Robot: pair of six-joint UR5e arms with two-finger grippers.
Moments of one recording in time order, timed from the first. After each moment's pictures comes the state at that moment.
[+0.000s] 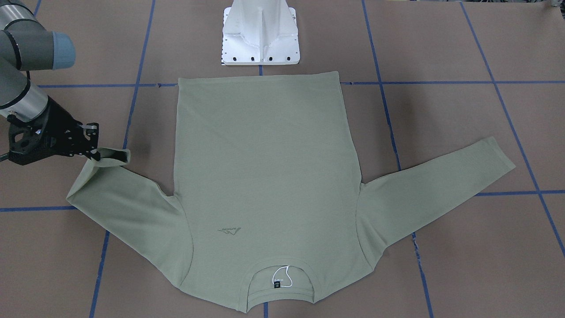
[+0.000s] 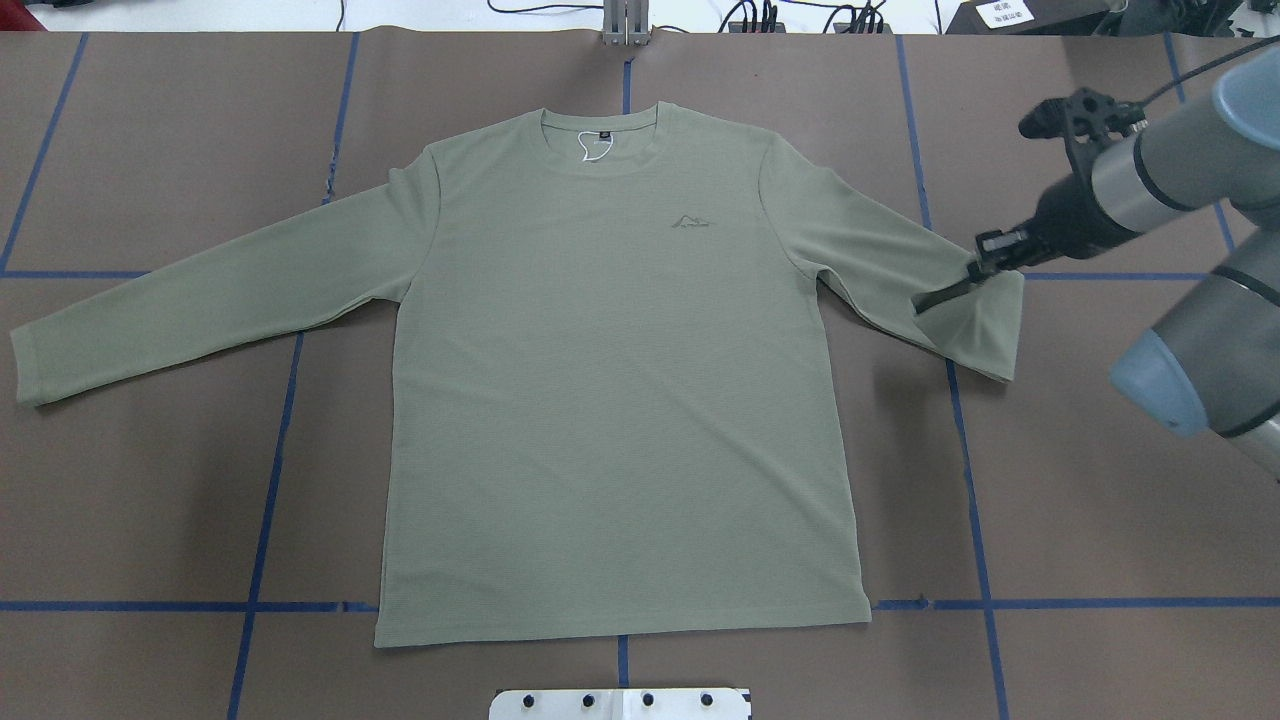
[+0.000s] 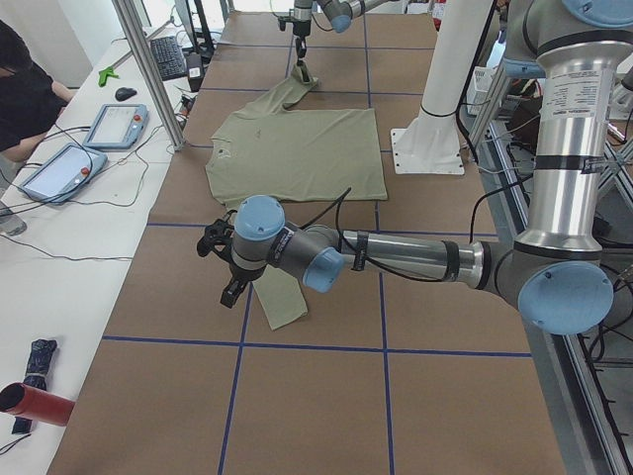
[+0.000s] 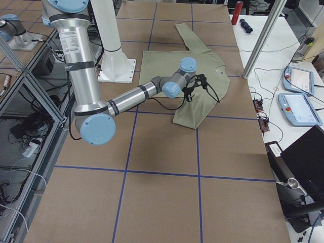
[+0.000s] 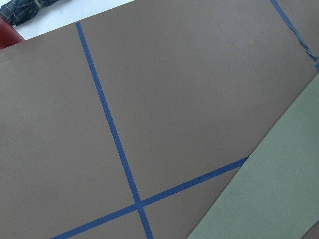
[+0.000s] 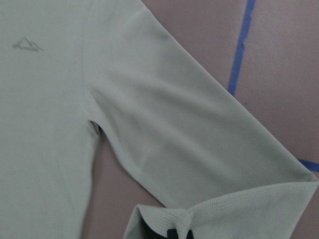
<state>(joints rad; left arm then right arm) -1.51 -1.59 -1.63 -2.01 -2.39 -0.02 0.97 -1.30 1.79 -1.22 2.23 0.80</state>
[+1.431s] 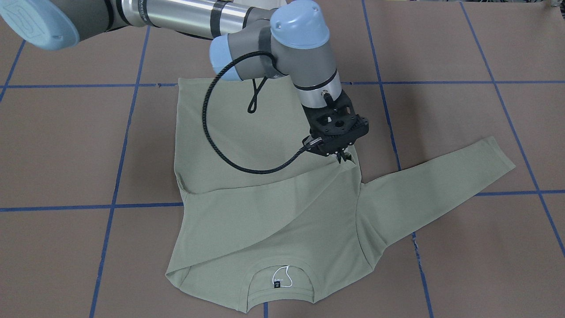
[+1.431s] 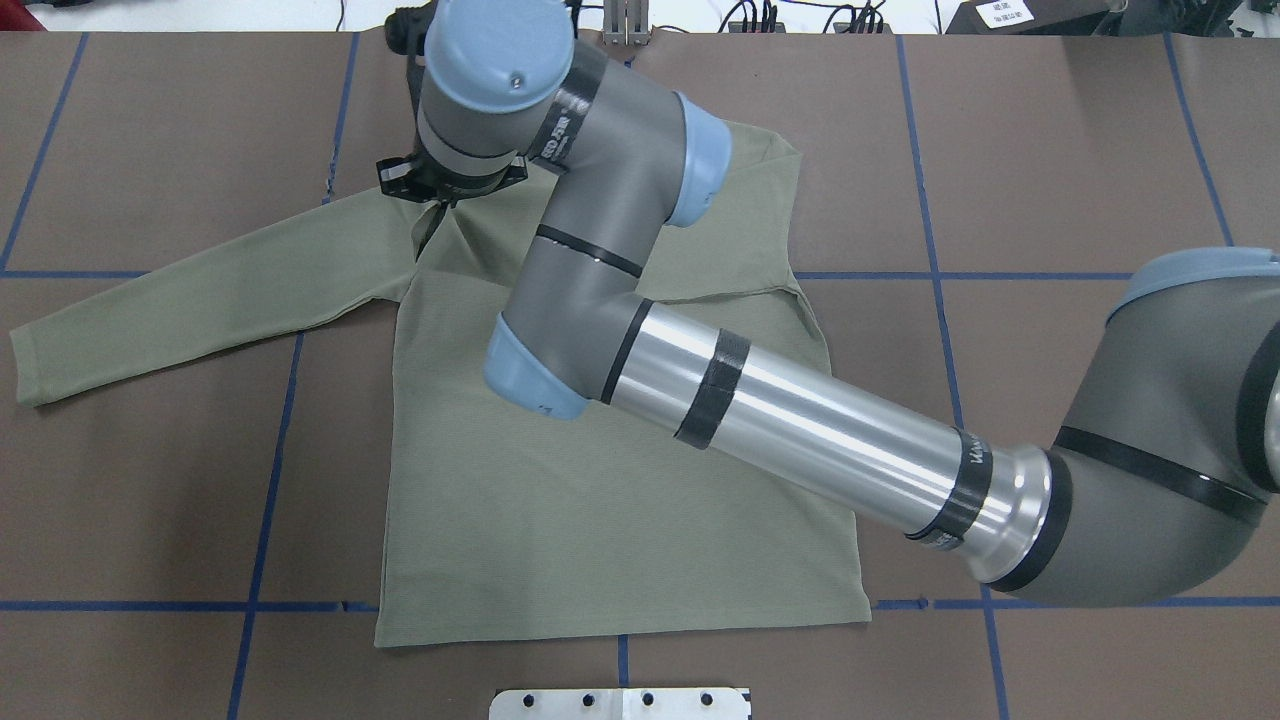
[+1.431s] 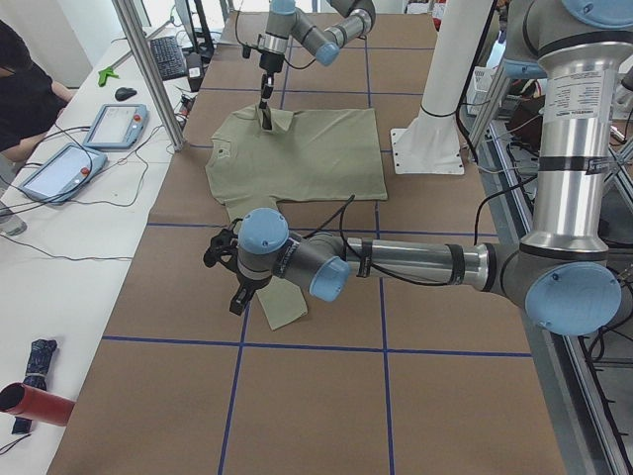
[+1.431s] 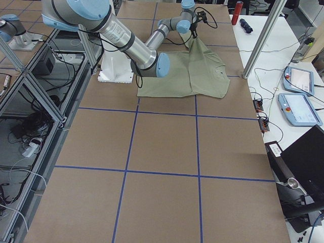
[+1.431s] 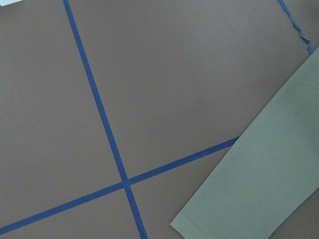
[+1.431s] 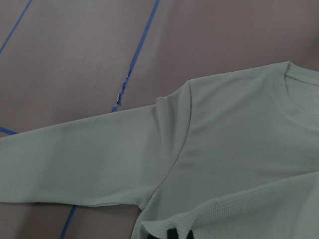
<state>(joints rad) -1.51 -1.56 -1.60 -2.01 -2.42 -0.01 0.57 -0.37 1.15 -1.21 1.81 0.99</state>
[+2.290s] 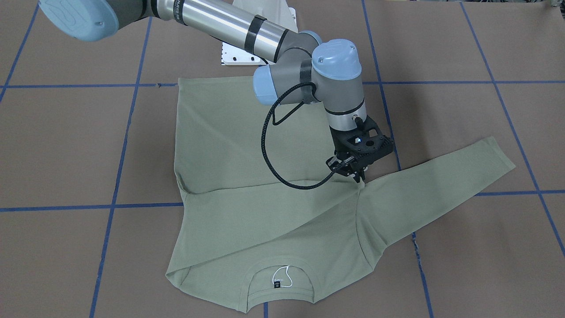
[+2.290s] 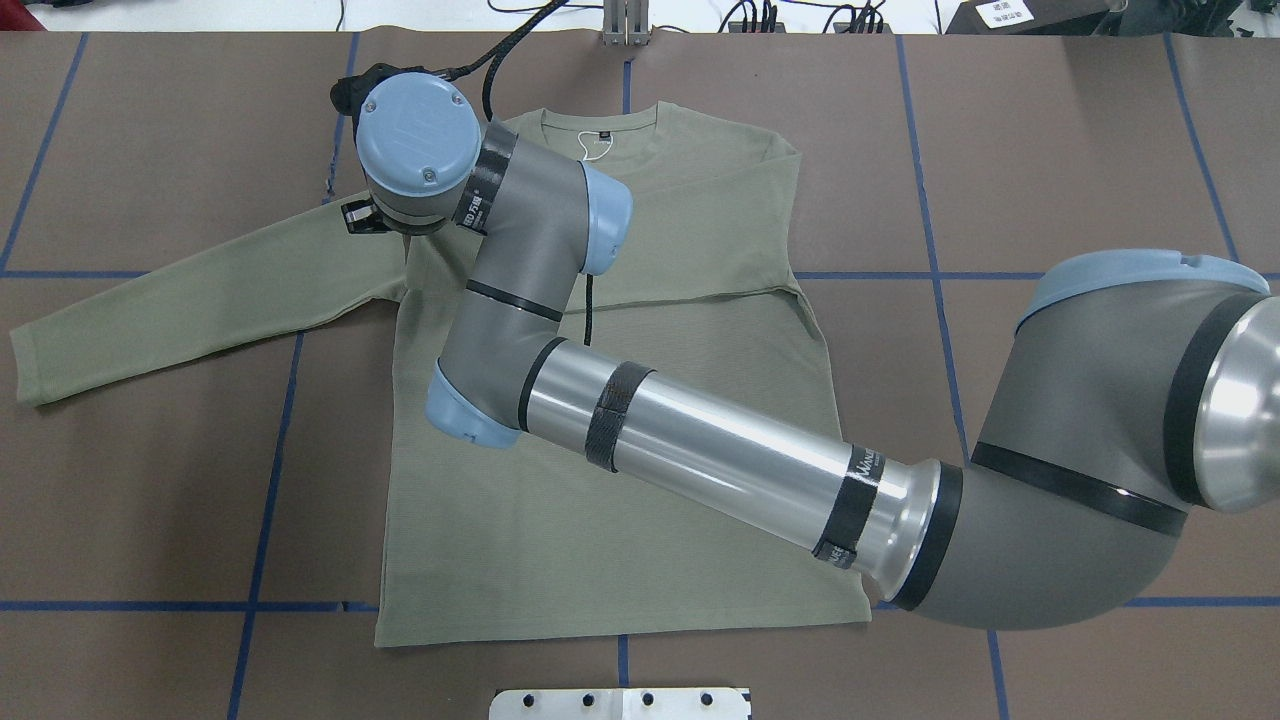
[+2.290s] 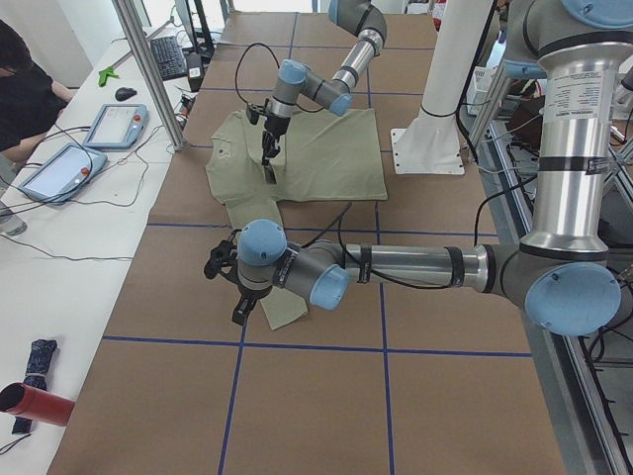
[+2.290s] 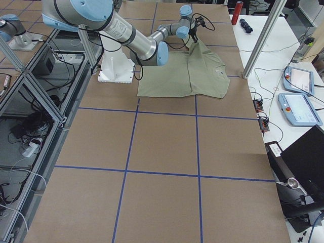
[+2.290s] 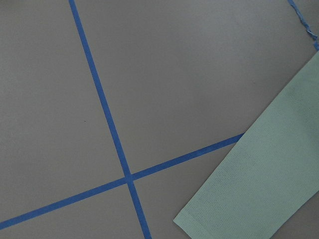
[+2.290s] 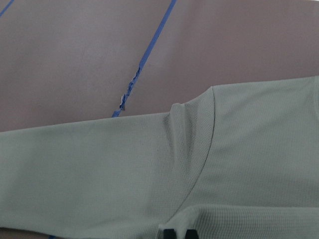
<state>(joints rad) -1.51 -1.57 -1.57 -2.01 -2.42 -0.01 0.52 -0.24 0.79 -0.93 1.65 0.94</state>
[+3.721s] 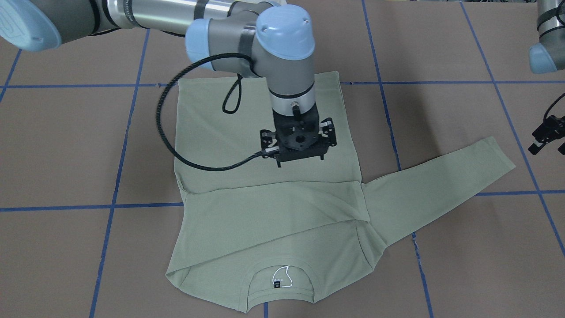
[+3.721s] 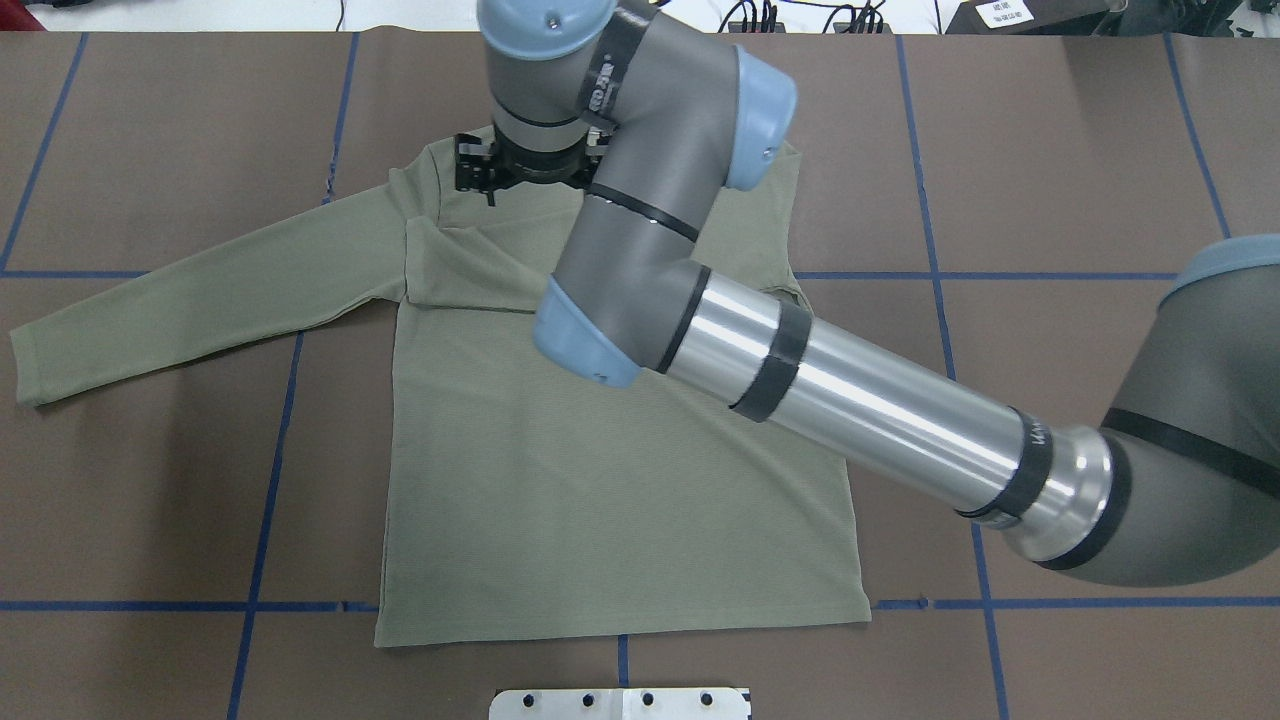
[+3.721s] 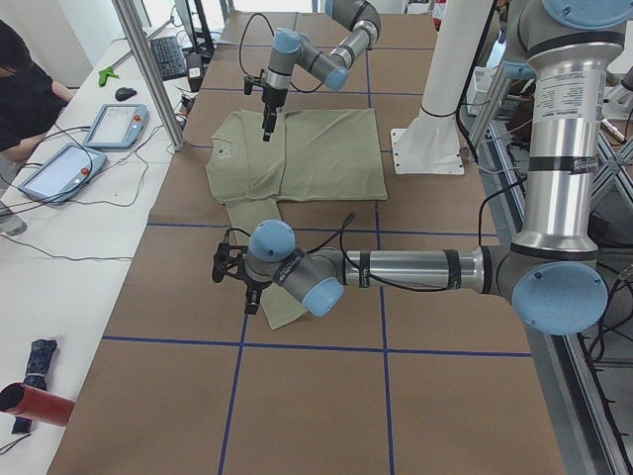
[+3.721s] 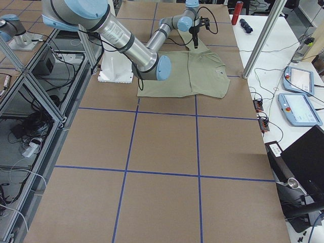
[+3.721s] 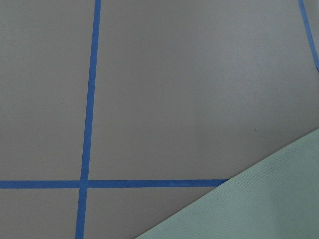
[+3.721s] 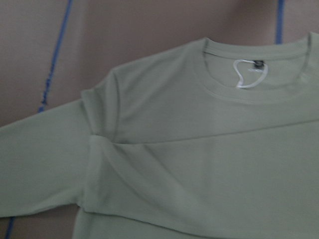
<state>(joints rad) -1.27 -1.51 -1.52 -2.45 -2.17 -0.79 0.67 -0.51 1.40 -1.59 1.91 1.07</state>
